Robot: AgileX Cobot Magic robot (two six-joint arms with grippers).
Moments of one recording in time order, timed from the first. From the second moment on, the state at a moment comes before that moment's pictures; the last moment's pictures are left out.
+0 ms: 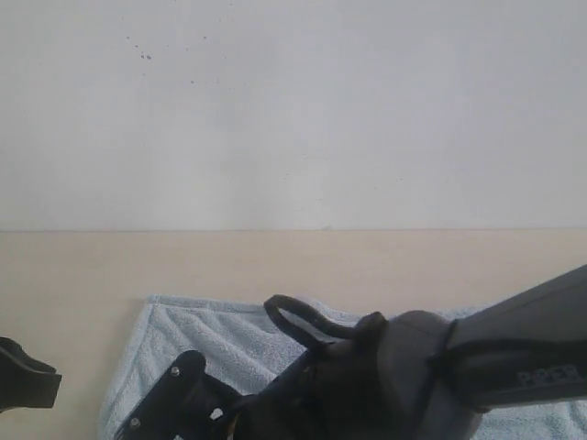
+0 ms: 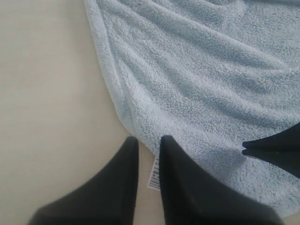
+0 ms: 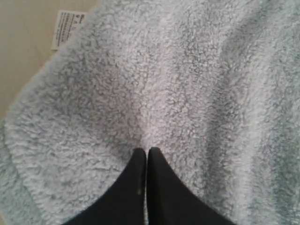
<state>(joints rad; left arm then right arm) -0.29 1.11 -0.56 -0.20 0.41 0.09 0.99 1.97 -1.06 0.08 0.18 -0.26</state>
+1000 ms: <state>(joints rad) -0.29 1.11 -0.56 -0.32 0.45 0.16 0.64 1.98 -1.09 0.12 0.38 -0.38</state>
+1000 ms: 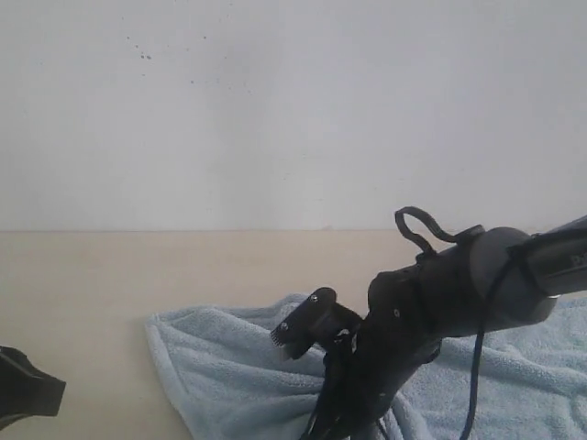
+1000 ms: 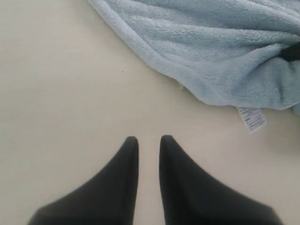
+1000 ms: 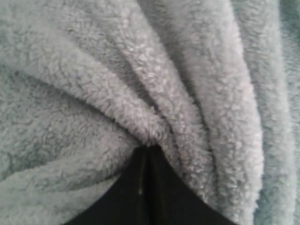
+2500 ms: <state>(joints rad) -0.34 1.45 -0.35 -1.55 0.56 1.24 0.85 1.99 -1.21 0.62 0.48 -0.86</state>
